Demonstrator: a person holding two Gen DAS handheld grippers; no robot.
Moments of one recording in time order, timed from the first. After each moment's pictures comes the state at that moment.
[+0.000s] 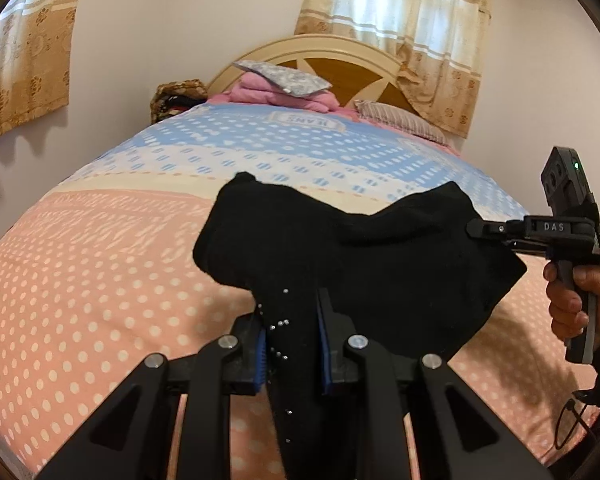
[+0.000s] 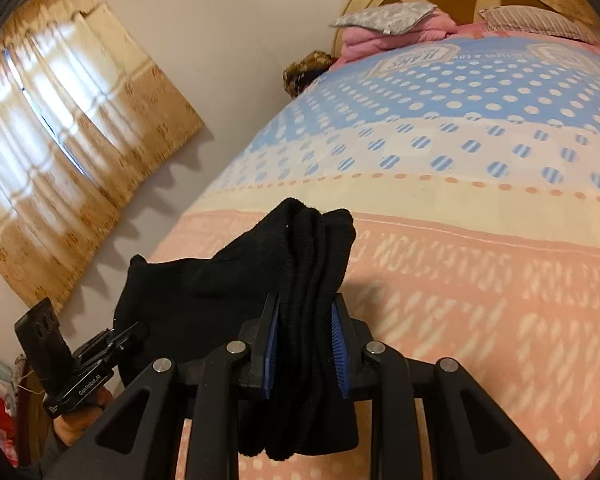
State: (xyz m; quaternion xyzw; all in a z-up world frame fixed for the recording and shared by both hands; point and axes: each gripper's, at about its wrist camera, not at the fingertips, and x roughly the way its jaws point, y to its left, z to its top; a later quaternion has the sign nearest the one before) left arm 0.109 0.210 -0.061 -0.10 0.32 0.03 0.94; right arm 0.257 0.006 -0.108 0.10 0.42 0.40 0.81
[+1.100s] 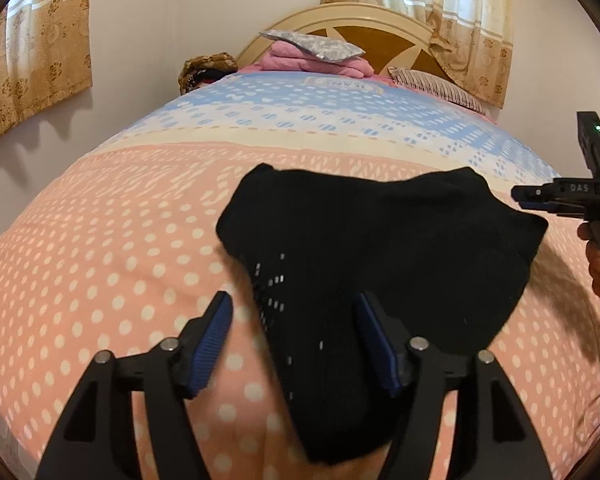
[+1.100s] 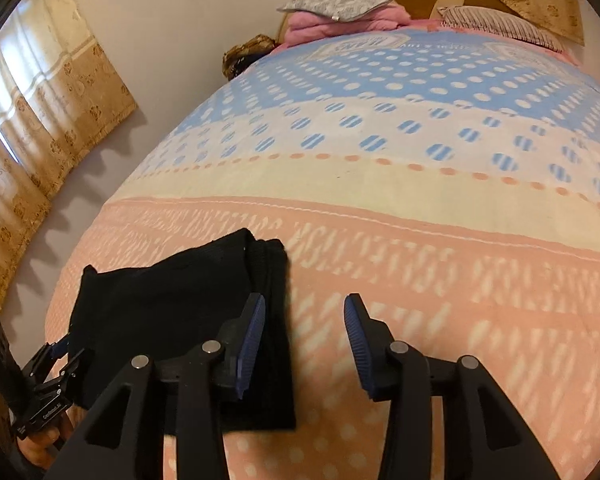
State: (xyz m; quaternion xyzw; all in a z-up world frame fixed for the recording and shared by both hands) left arm 0.086 0.220 -0.101 -0.07 0.37 0.08 0.92; right arm 0.279 0.001 -0.139 0.04 0.44 0.29 0.85
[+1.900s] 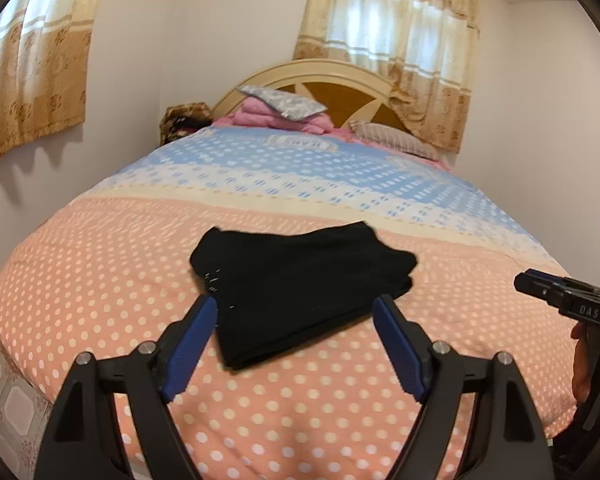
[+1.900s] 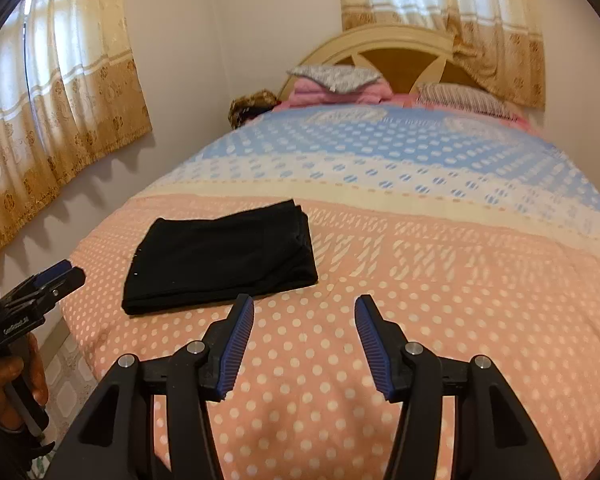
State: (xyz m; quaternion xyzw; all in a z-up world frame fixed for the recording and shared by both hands) left arm -0.007 0.170 -0.015 -0.09 0.27 0.03 0.96; right arm 0.054 -0.065 -0.062 0.00 0.32 0.24 0.92
